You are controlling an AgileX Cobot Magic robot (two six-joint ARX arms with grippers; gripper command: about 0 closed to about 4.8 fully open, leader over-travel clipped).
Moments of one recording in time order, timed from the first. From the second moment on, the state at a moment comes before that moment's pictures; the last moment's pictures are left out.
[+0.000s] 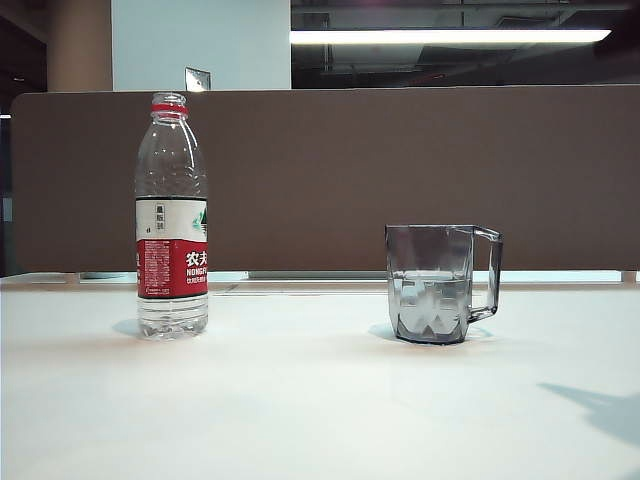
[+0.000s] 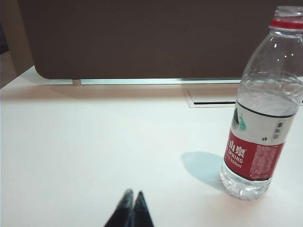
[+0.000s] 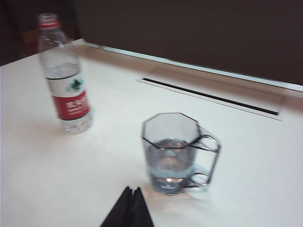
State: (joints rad) left arm 0.02 0.00 0.01 -0.02 0.09 0.01; right arm 0.52 0.27 0.30 -0.15 -0.02 0.00
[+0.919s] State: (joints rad) left arm 0.02 0.00 0.01 -0.02 0.09 0.01; right arm -0.02 0.00 0.02 0.08 0.00 0.00
